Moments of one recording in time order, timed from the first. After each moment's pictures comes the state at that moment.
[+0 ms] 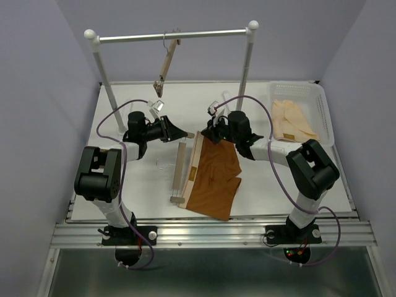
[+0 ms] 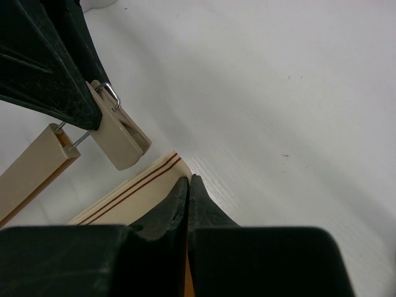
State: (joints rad) left arm -0.15 1.69 0.78 0.60 0.93 -0.64; right arm 0.59 1.78 1.02 0.47 -0.31 -0.03
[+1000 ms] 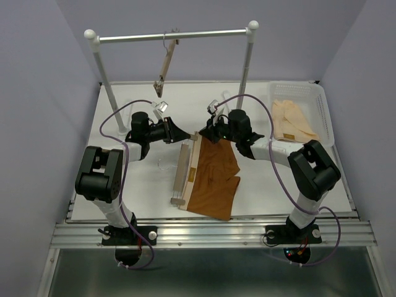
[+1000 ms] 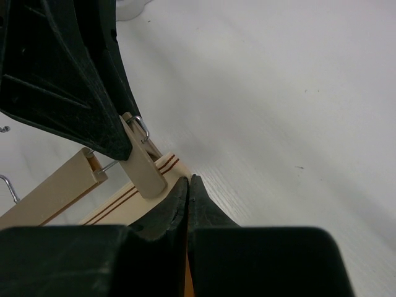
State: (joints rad) left arm -0.18 1.69 0.78 0.59 0.92 -0.62; right arm 0.59 1.77 1.03 0.47 -0.36 0.00
